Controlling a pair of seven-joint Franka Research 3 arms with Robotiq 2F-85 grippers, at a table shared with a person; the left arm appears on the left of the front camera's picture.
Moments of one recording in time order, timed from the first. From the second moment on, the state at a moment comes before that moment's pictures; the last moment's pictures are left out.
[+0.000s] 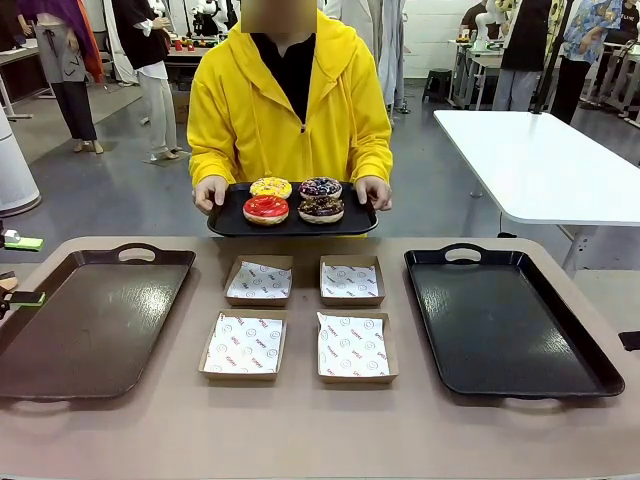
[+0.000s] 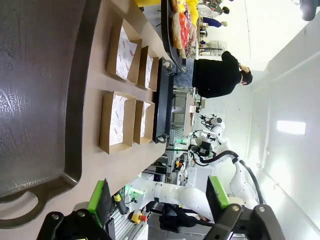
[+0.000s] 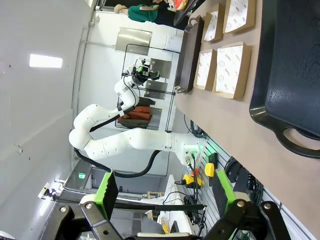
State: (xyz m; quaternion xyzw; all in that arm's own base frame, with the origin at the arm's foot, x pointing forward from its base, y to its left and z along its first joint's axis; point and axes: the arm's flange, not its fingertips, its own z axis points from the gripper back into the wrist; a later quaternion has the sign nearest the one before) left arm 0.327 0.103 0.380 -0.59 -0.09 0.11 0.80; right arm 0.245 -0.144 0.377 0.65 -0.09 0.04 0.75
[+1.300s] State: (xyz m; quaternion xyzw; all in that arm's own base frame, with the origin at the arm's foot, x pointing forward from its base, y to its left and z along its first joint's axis) left arm 0.327 0.103 0.379 -0.59 -0.08 0.11 0.80; right arm 0.326 -0.009 0.481 0.51 -0.10 0.05 0.85
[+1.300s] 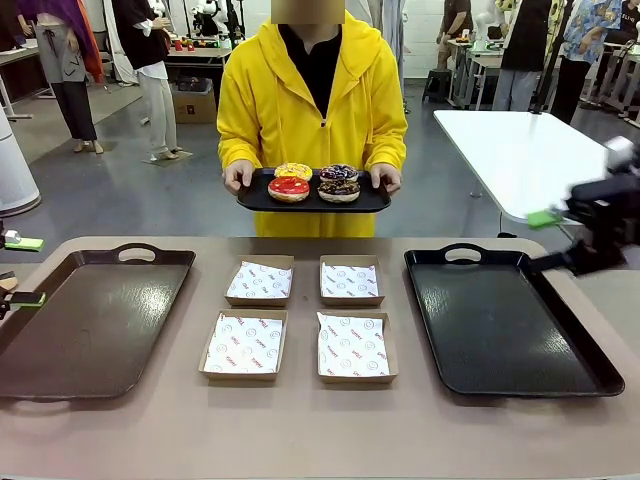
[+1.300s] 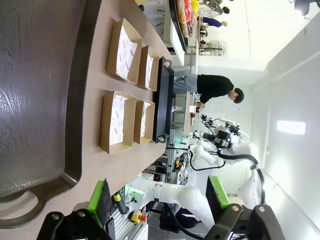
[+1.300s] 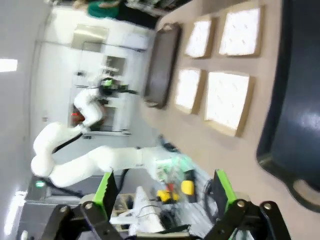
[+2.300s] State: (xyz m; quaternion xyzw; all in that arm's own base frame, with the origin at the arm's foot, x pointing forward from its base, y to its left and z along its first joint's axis) left arm 0.327 0.103 0.379 -0.59 -0.08 0.11 0.80; right arm 0.416 0.131 0.448 0.19 -0.15 0.04 0.97
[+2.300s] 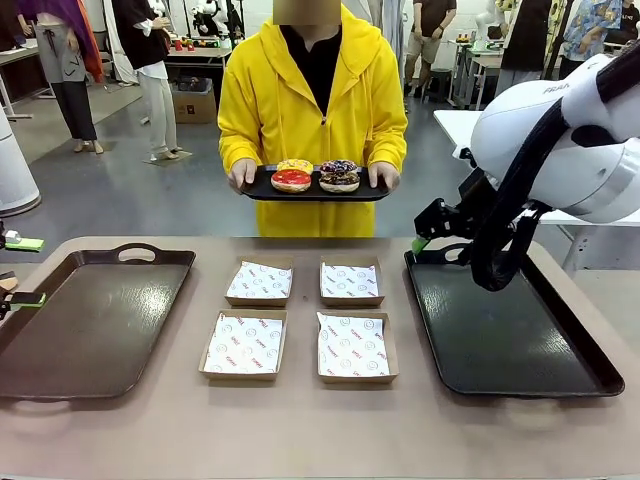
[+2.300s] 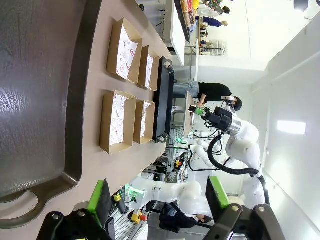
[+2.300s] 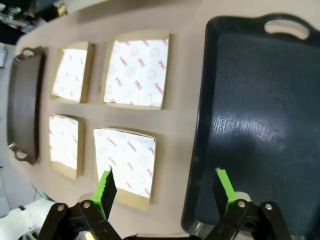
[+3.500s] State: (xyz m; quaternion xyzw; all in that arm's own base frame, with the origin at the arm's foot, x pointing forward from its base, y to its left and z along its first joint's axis) left arm 0.327 0.103 0.379 -0.59 -0.08 0.11 0.80; right arm 0.433 0.150 0.440 0.18 -0.13 0.03 0.98
